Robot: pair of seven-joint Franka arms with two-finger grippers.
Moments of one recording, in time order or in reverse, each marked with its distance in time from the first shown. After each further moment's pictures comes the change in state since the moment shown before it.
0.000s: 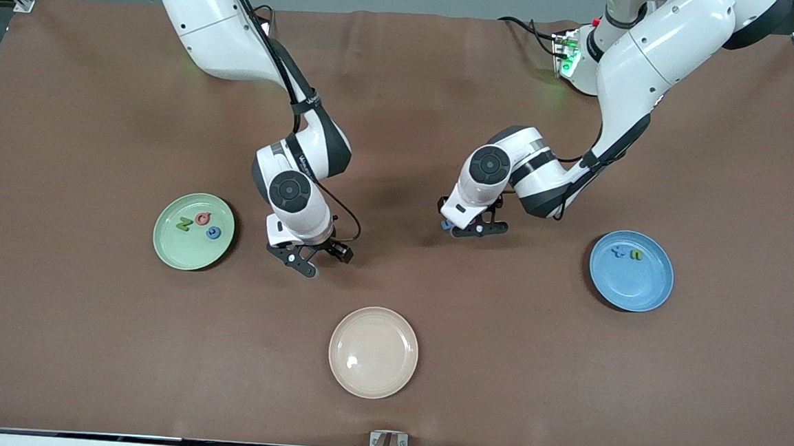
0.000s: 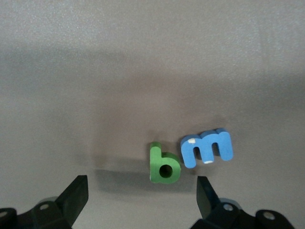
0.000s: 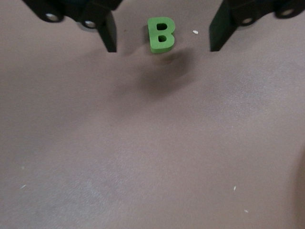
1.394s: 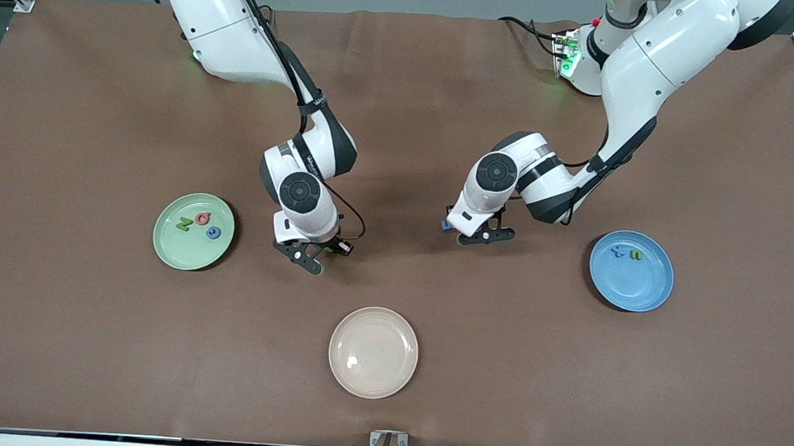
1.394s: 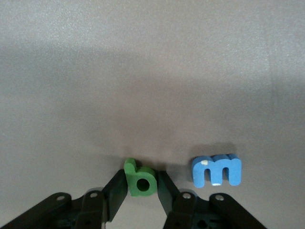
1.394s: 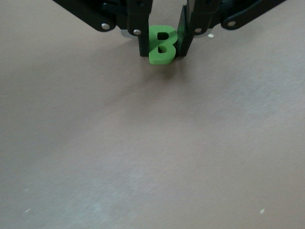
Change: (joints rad) left arm 0.004 0.000 0.021 0.020 0.002 0.004 0.000; right arm 0.017 0.001 -0.019 0.001 -0.001 -0.066 0.022
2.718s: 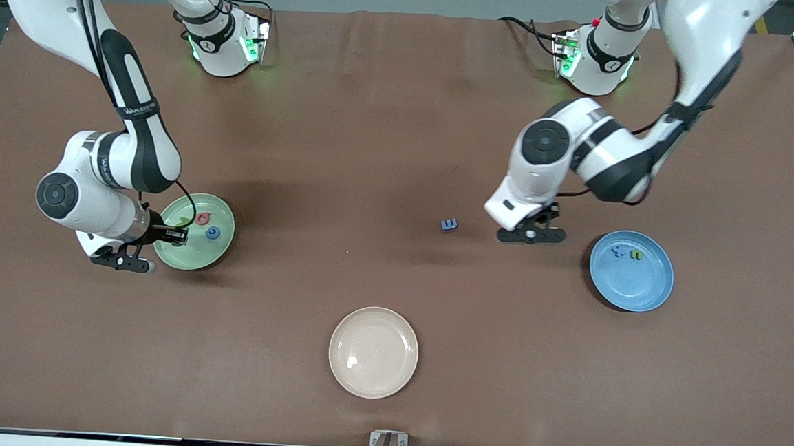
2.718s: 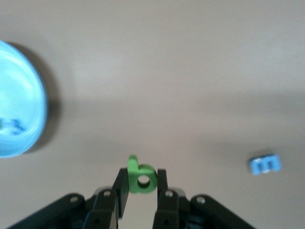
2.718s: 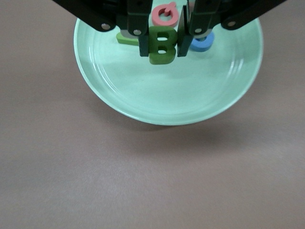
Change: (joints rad) left arm 0.427 -0.236 -0.332 -0.008 0.049 -0.299 0.318; right arm -0.531 -0.248 -0.019 -0.291 -0.001 -0.029 -0.968
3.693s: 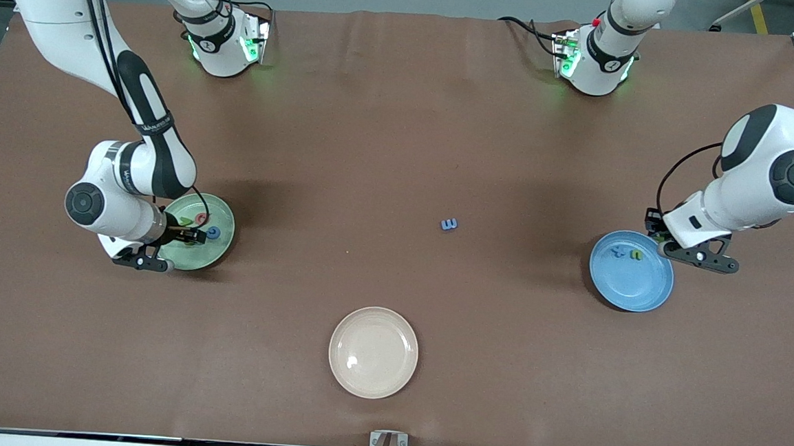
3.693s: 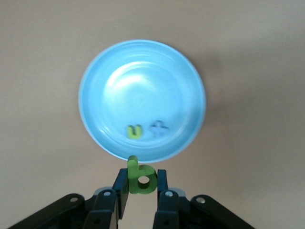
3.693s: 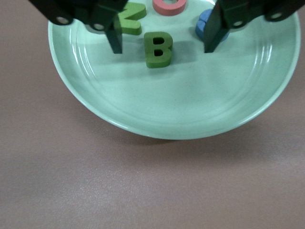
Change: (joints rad) left arm 0.759 0.032 -0.280 -0.079 0.051 -0.032 0.685; right arm -0.002 0.051 0.014 -0.019 0.000 0.038 -0.005
